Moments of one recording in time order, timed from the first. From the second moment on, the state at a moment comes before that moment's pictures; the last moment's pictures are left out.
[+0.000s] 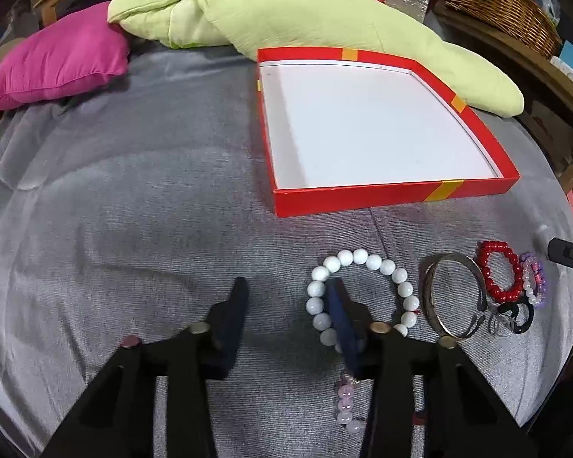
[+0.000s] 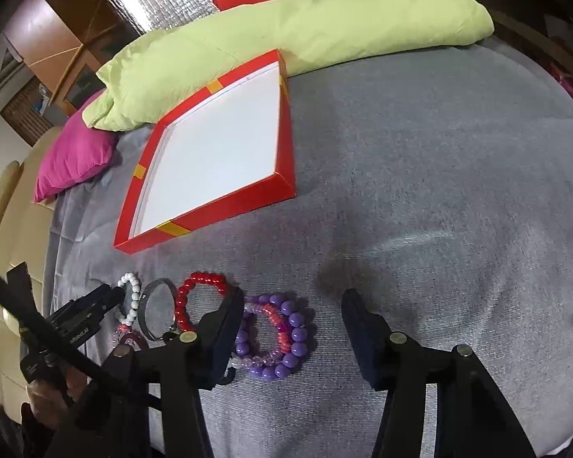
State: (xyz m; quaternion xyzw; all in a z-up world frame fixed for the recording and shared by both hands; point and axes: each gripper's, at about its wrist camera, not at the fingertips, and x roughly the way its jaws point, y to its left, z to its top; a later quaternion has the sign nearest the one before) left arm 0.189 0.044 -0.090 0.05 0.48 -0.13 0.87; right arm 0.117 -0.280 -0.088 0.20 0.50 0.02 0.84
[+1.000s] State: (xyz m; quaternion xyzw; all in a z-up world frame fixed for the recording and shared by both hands) left arm 0.166 0.040 -0.069 0.02 0.38 -0.13 0.92; right arm 0.117 -0.207 -0.101 0.09 0.53 0.09 0.84
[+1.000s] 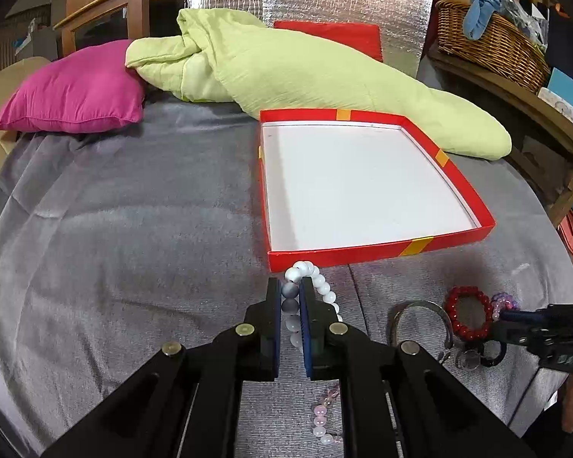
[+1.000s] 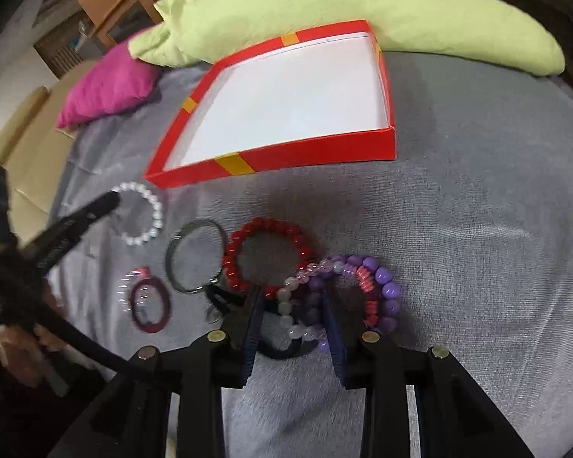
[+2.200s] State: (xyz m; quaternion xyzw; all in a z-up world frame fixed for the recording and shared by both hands) left arm 0.227 0.001 -0.034 -0.01 0.28 -0.17 0.94; right arm 0.209 -0.272 -0.059 0.37 0.35 0.15 0.85
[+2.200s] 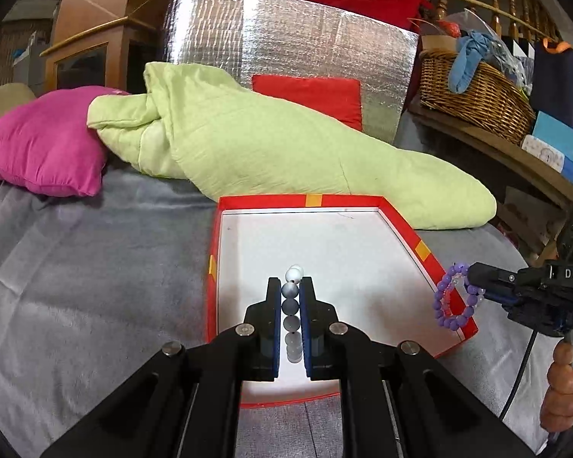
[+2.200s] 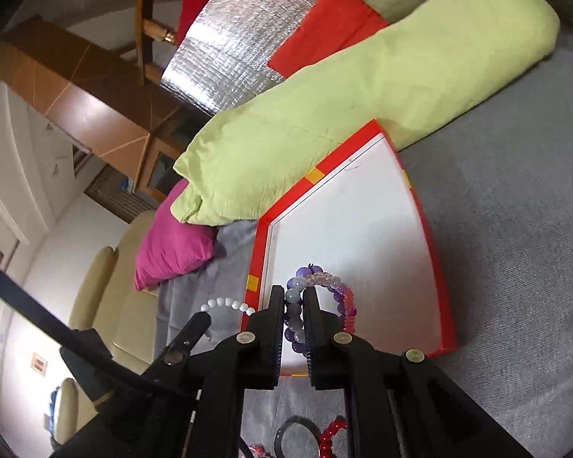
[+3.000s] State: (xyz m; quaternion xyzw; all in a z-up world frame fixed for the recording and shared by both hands) left arm 0.201 -0.007 -0.025 0.02 0.26 -0.19 0.95; right arm 0.165 -0.277 -0.082 0.25 0.49 0.09 0.83
